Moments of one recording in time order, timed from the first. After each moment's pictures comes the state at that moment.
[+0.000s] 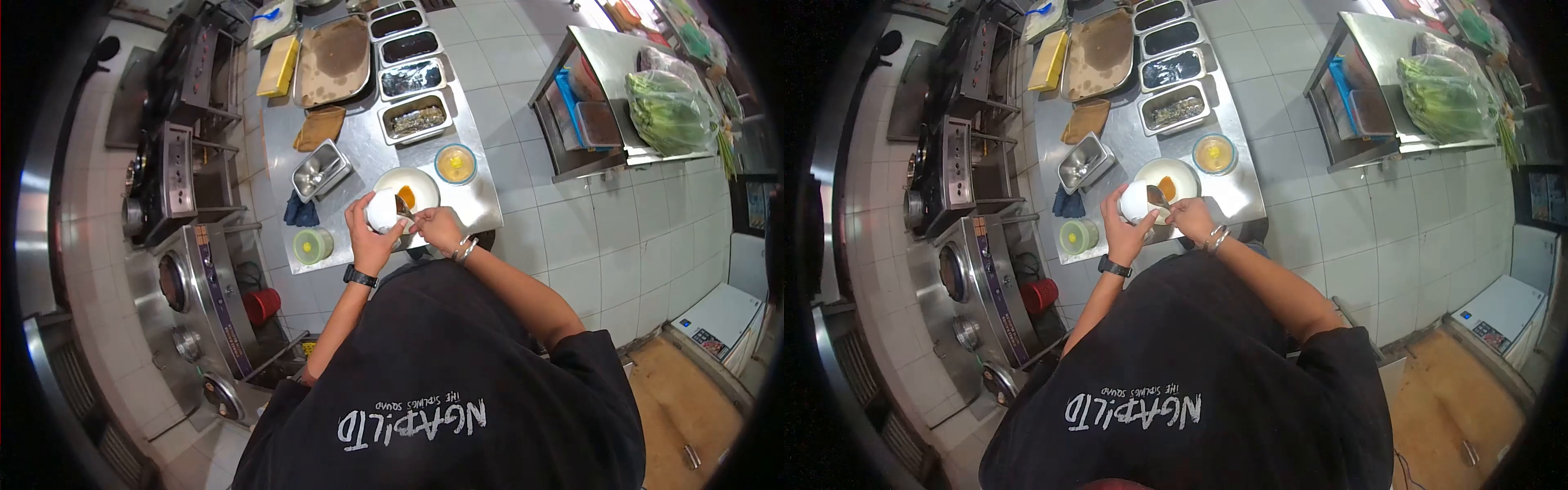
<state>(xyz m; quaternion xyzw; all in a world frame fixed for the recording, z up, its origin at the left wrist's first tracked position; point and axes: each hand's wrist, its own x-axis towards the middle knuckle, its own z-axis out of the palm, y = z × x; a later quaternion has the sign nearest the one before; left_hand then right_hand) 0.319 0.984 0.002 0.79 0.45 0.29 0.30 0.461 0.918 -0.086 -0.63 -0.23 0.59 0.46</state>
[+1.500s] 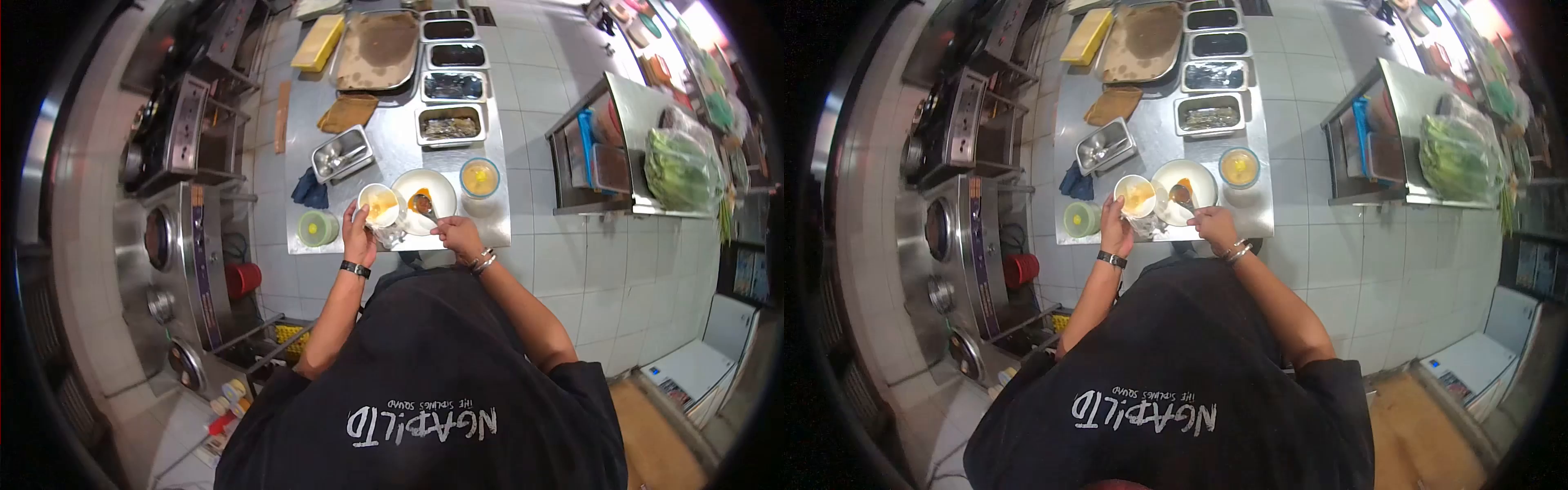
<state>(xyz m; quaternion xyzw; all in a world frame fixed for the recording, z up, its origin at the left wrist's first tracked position) 0.267 1.007 -0.056 0.24 0.47 0.47 0.71 0.472 0.914 -0.101 -0.61 -0.15 0.62 0.47</state>
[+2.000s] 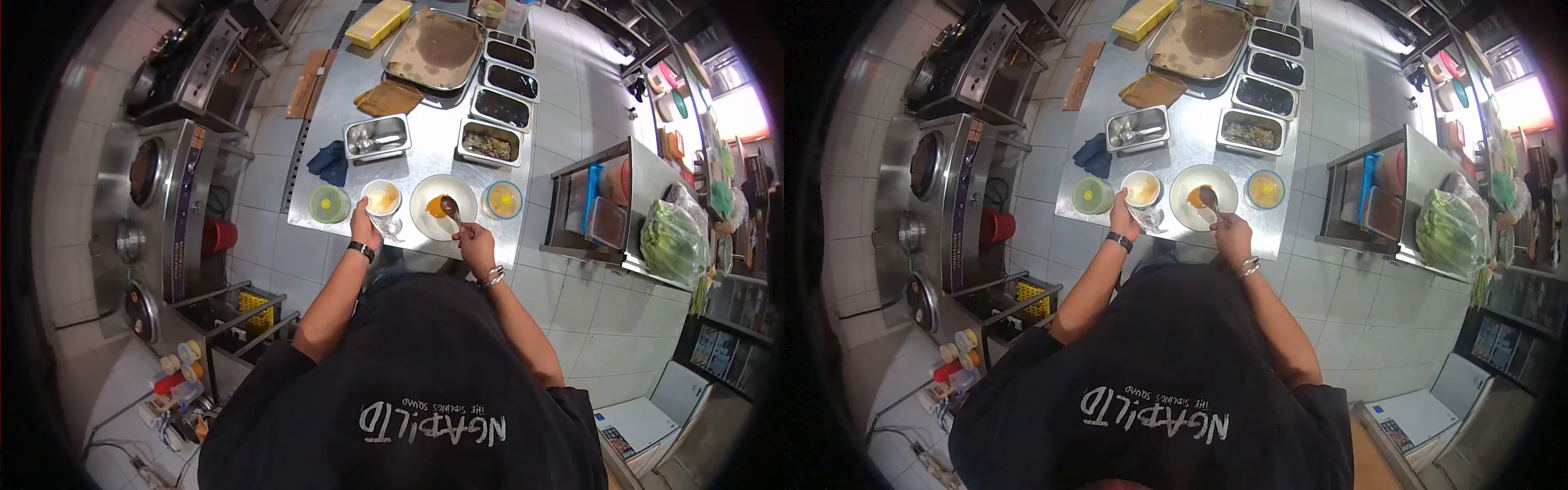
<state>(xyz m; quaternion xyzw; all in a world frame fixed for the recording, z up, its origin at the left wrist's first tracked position) 0.230 1.021 -0.123 0.03 0.46 0.51 0.73 0.475 0.918 -0.081 -0.74 -0.35 0.46 0.34</state>
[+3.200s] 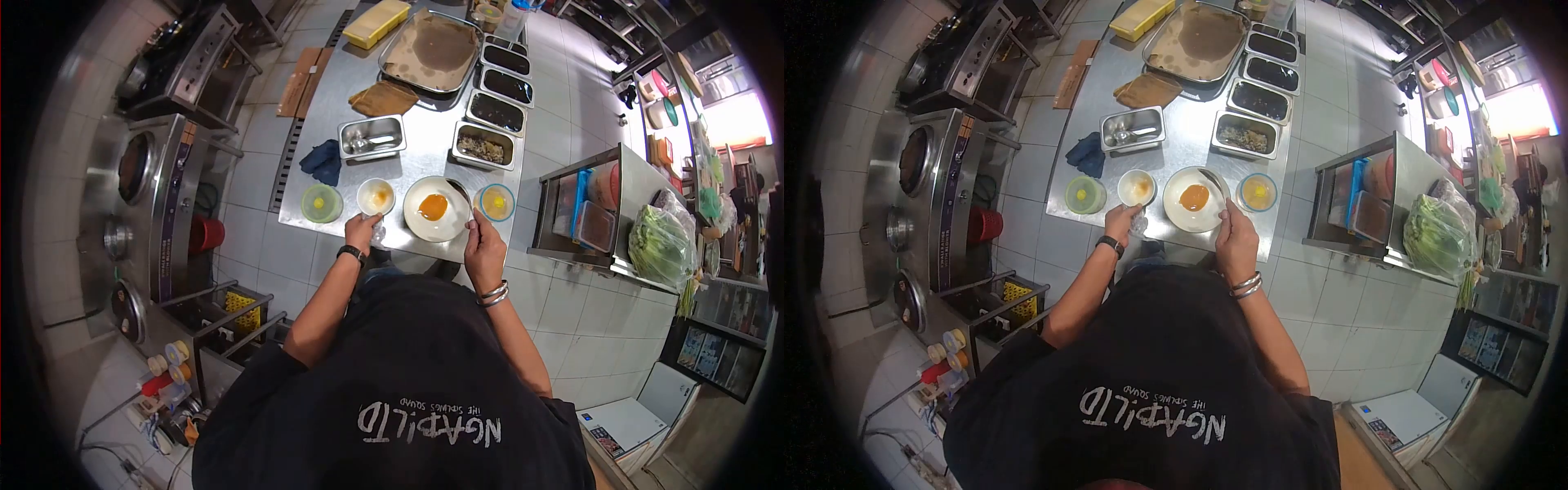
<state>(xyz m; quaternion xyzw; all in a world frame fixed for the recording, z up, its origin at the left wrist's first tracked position) 0.223 1.004 -0.140 0.26 0.62 0.37 0.65 0.470 0.910 0.014 -0.73 -0.53 0.14 0.40</state>
